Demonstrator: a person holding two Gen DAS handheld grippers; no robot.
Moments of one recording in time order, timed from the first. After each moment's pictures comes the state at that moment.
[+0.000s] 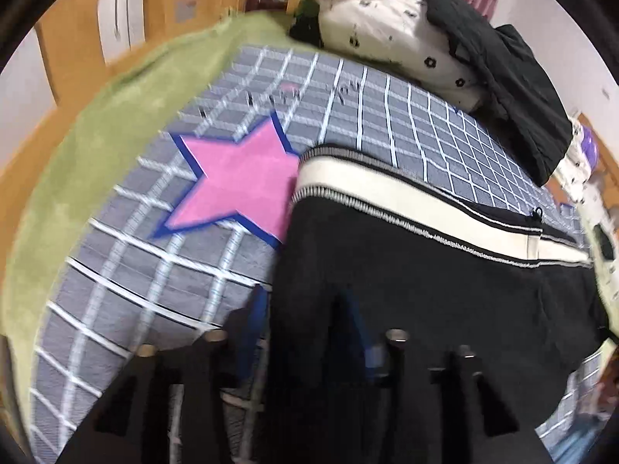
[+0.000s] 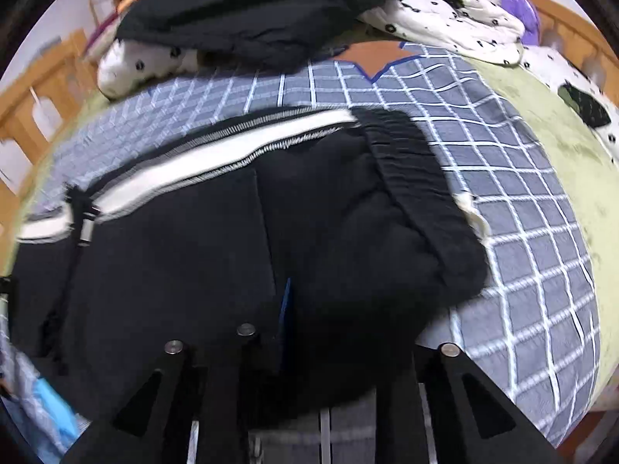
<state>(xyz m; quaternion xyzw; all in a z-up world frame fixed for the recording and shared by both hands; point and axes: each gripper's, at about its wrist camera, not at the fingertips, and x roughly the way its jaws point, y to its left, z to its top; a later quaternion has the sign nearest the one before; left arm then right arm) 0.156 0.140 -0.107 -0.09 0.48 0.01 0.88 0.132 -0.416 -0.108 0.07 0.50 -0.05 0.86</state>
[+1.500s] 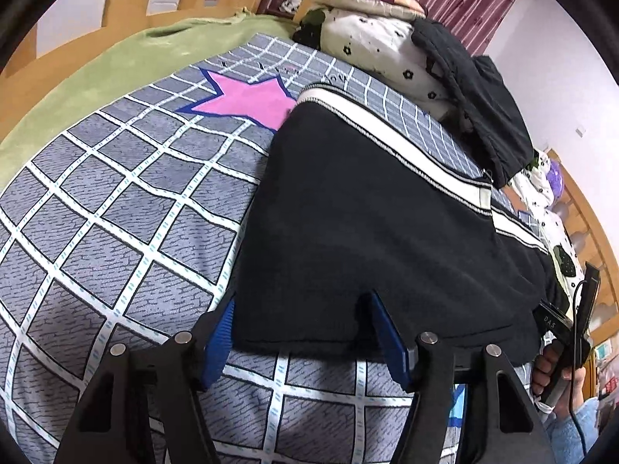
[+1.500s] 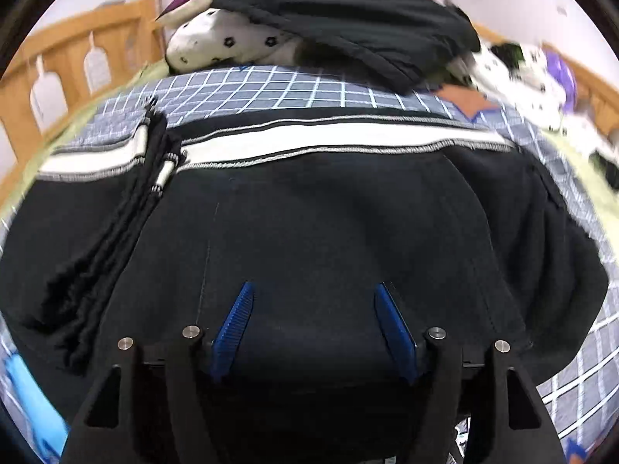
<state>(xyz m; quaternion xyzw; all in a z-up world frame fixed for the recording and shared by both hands) 0.042 0.154 -0.150 -0.20 0.42 -0.03 0.88 0.123 -0.270 -0.154 -0.04 0.44 -0.01 0.90</state>
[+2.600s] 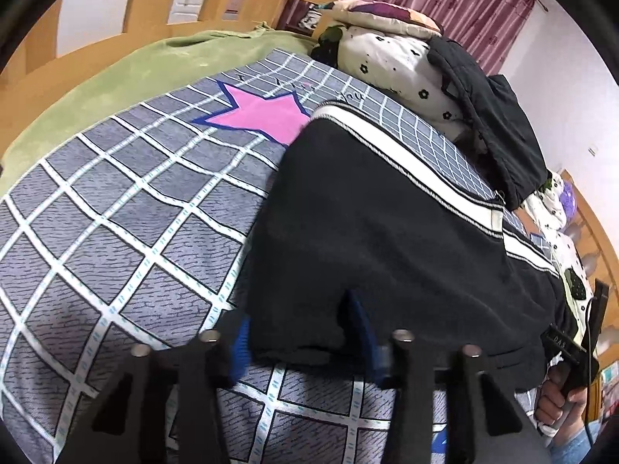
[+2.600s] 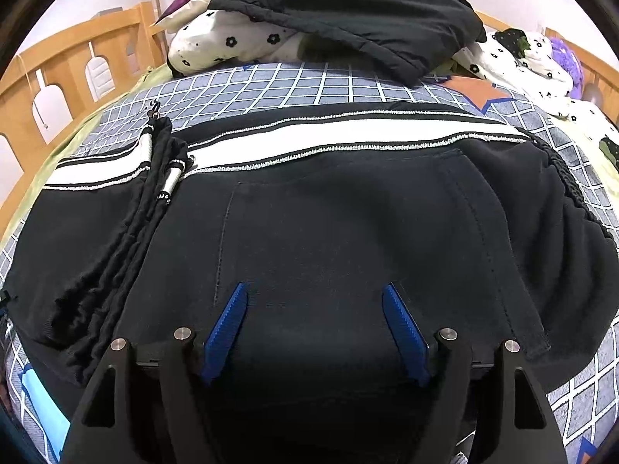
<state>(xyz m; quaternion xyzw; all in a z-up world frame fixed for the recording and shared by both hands) 0.044 0.150 -0.145 -0.21 0.40 0.02 0.89 0.130 -0.273 -0.156 0.00 0.45 0.01 0.89</state>
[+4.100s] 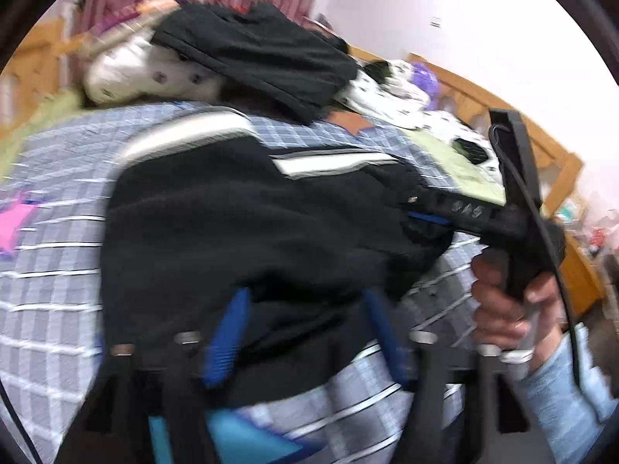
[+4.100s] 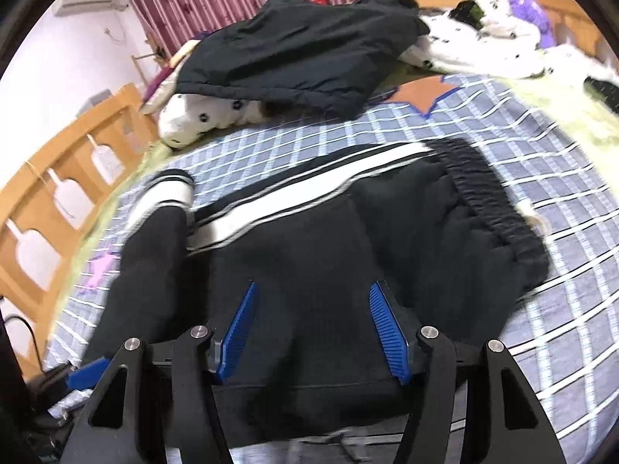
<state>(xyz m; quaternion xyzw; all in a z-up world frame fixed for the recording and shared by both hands) 0.028 -0.109 -0.080 -0.02 0.38 -0.24 0.89 0.114 -0.376 -0.108 0.15 0.40 0.05 0.90</state>
